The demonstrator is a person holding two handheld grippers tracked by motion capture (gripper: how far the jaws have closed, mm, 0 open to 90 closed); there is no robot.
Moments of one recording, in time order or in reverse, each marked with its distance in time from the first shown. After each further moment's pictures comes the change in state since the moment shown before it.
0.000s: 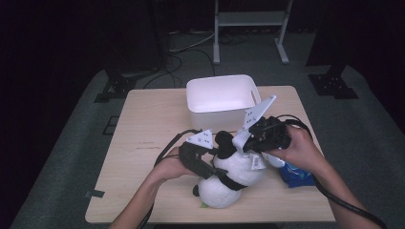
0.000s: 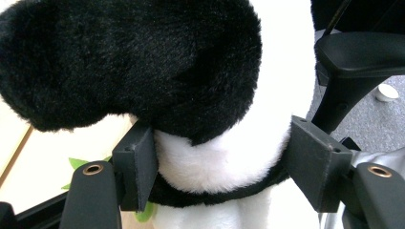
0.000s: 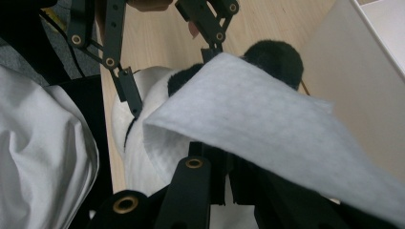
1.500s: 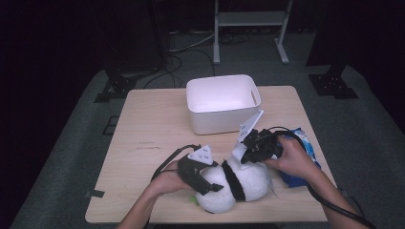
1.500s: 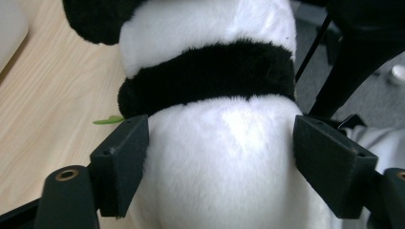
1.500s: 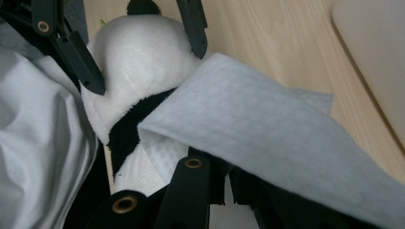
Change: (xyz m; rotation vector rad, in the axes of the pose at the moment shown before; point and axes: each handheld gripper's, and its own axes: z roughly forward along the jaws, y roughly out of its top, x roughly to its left) left arm -0.020 -0.035 0.013 0.057 0.027 -0.046; right arm -0.005 -0.026 0.047 0.109 0.057 0.044
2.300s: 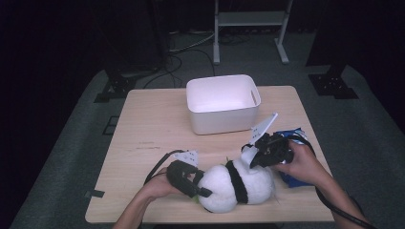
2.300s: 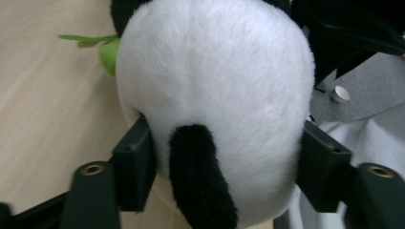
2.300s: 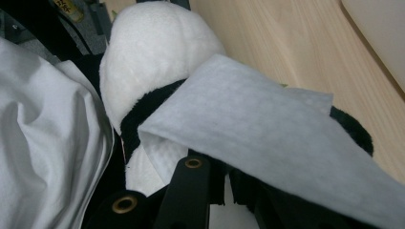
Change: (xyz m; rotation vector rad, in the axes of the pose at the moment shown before) left arm 0.015 -0.044 -0.006 -0.016 -0.134 -0.131; right arm 0.001 -0.026 -0.008 -0.043 0.040 0.043
